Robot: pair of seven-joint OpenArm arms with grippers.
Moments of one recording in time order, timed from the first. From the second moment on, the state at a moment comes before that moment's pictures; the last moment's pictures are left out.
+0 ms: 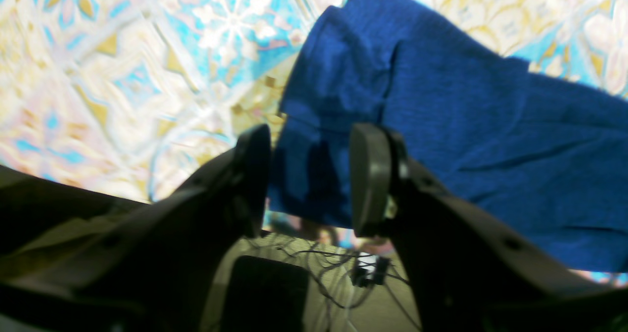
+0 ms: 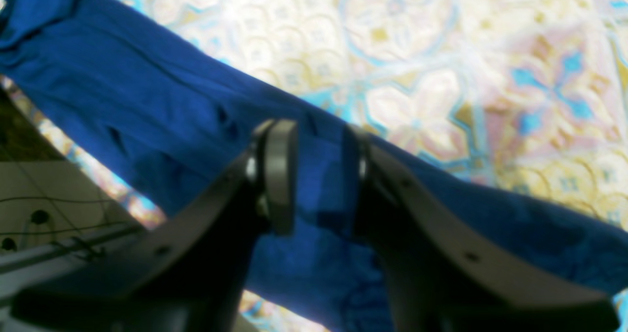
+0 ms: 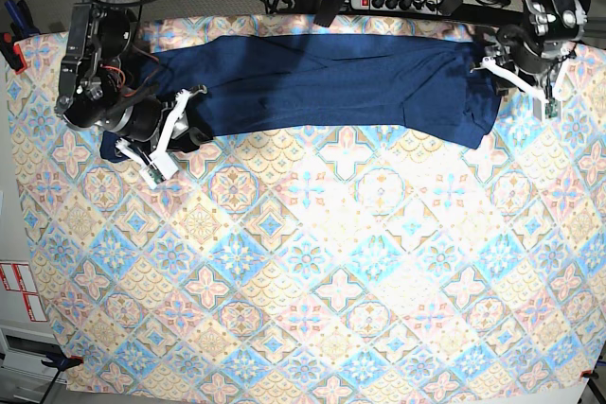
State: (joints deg) left arm 30.6 -11.8 -29.2 114.3 -22.3 -8.4 57.9; right arm -9.8 12.0 12.9 101.2 34.5 41.1 -65.3
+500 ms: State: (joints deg) left arm 23.5 -19.1 -28.8 102.1 -22.4 -24.9 68.0; right arm -9.8 12.1 12.9 101.1 34.2 41.1 -65.3
